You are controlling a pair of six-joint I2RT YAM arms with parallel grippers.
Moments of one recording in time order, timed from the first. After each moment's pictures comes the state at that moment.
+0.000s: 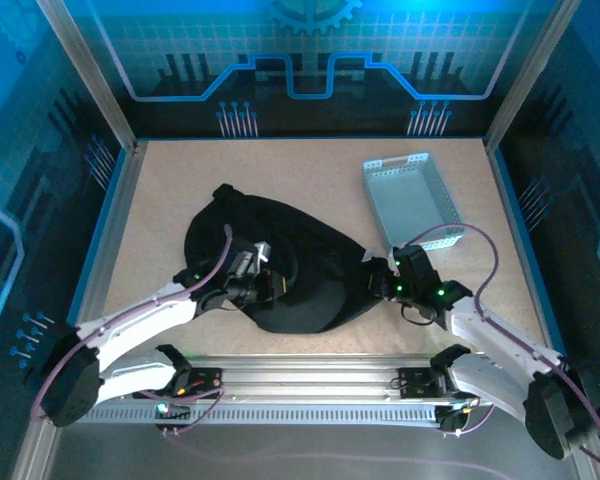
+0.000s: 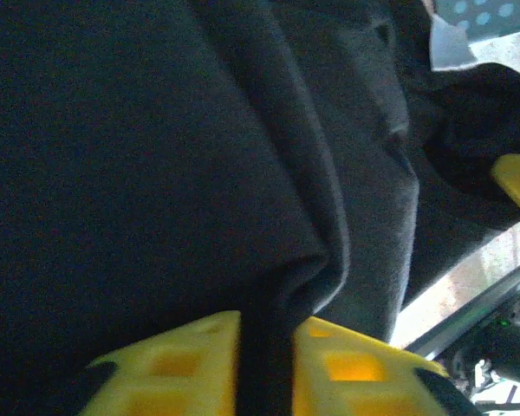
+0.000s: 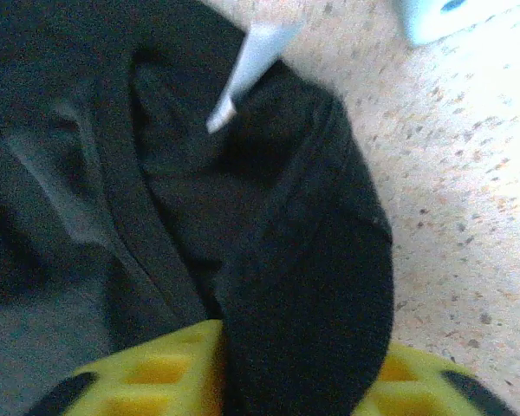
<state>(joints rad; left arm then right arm) -0.65 1.08 0.60 -0.36 0.23 -0.82 0.47 0.92 0.47 -0.42 -0.02 0.69</state>
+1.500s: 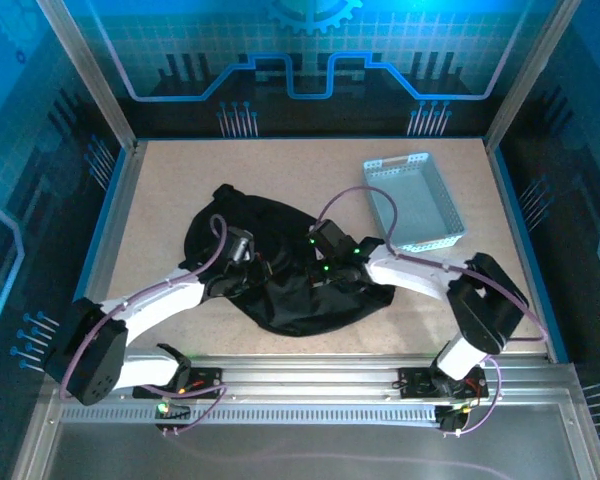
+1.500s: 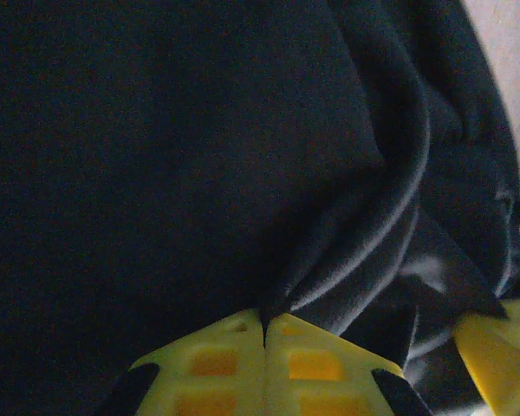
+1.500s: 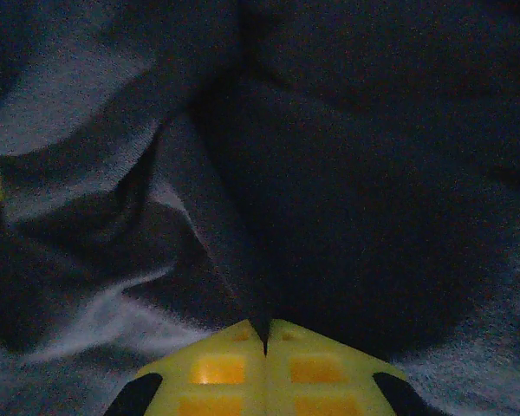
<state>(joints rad) -0.48 1.27 0.62 -0.24 0.15 -0.91 0.81 1.59 1.01 -0.43 -0.04 0.53</state>
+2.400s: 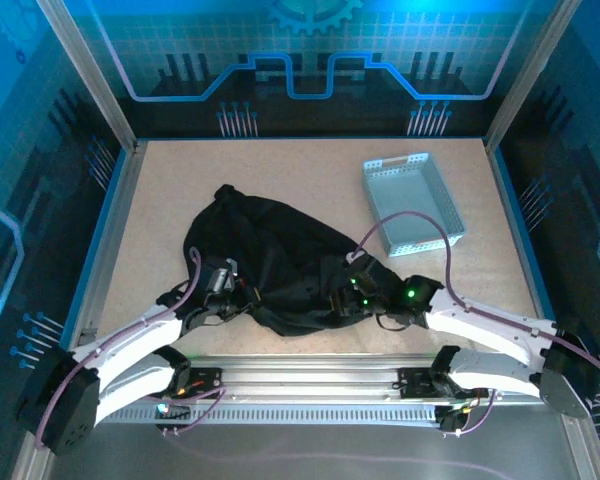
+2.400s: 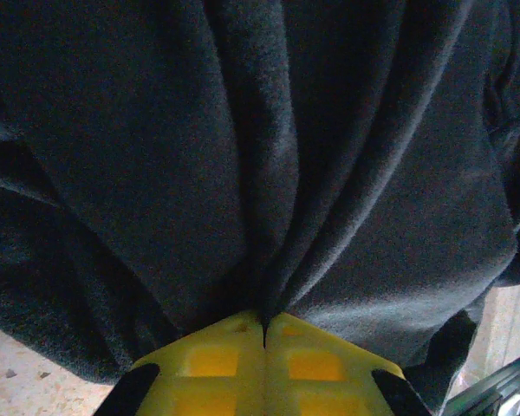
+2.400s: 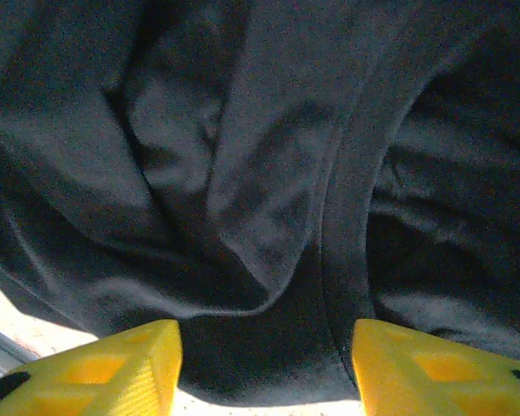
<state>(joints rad) -0.49 0.97 0.34 -0.24 0.24 -1.03 0.91 1.10 0.71 -0.58 0.11 0.60</state>
